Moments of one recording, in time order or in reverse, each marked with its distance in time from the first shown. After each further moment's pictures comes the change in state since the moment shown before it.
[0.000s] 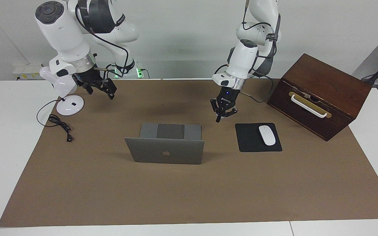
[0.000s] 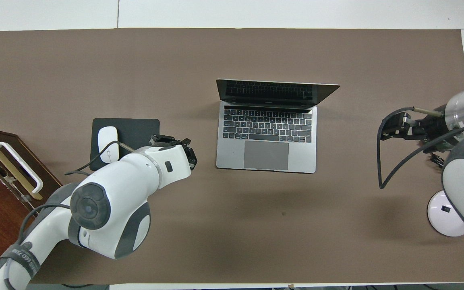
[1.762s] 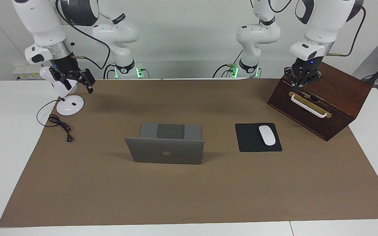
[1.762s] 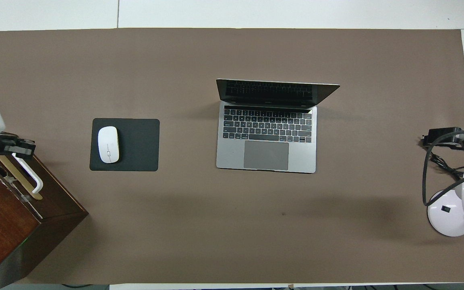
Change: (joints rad) left arm 0.454 -0.140 0.004 0.462 0.193 -0.993 0.037; right arm -0.134 -0.143 -0.002 -0.144 -0.013 0.138 -0.208
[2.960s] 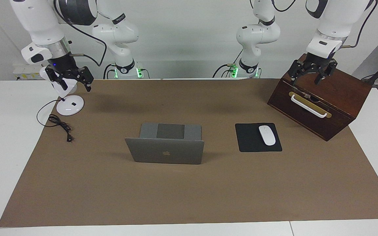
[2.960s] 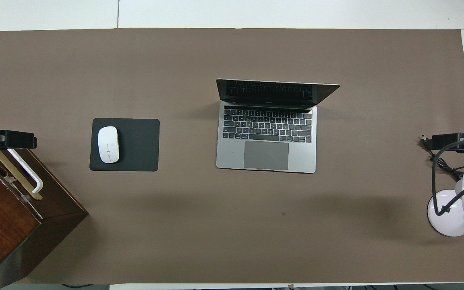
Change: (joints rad) left arm 0.038 0.021 -0.003 0.060 -0.024 -0.045 -0.228; right arm -0.006 0.003 -0.001 0.016 -0.019 -0.019 -0.165
